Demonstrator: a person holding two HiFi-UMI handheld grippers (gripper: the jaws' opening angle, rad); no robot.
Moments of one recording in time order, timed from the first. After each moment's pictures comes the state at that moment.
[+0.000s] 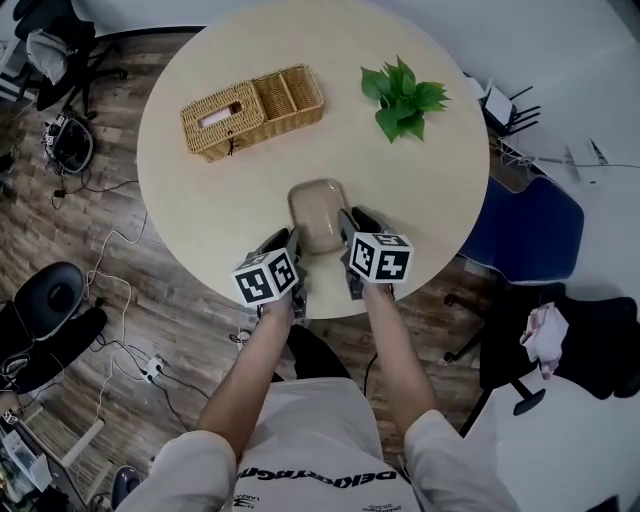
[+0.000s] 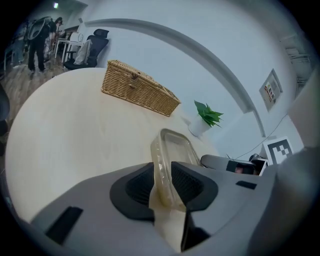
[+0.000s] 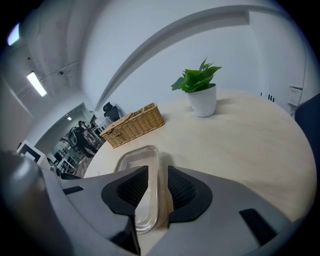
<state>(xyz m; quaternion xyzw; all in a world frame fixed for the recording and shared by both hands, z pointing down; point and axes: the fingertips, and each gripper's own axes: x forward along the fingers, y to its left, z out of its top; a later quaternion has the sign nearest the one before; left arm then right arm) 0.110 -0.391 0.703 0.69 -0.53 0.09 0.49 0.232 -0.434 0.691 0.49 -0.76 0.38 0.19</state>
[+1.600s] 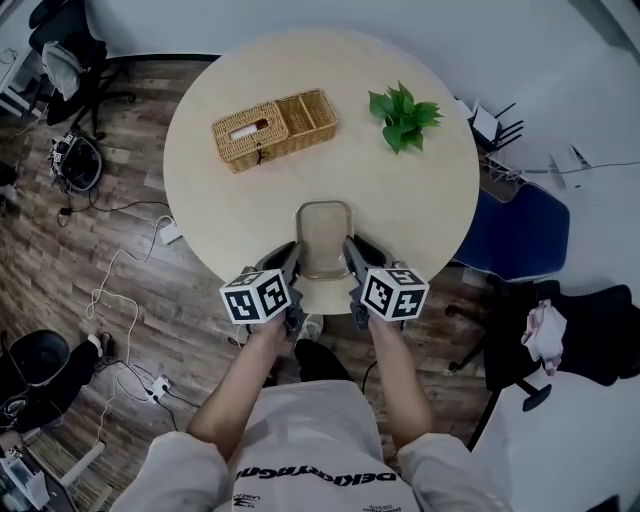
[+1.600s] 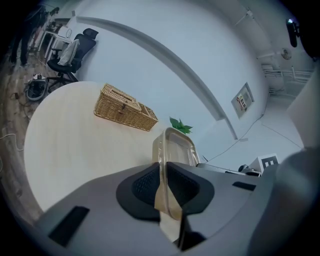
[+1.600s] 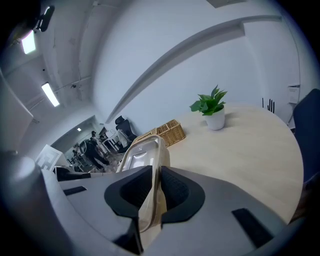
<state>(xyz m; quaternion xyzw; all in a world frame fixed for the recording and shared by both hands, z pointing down) 0.066 -0.343 0.604 0.76 -0.45 0.03 0.46 0.177 -0.356 0.589 0.49 -0.79 0.36 0.11</state>
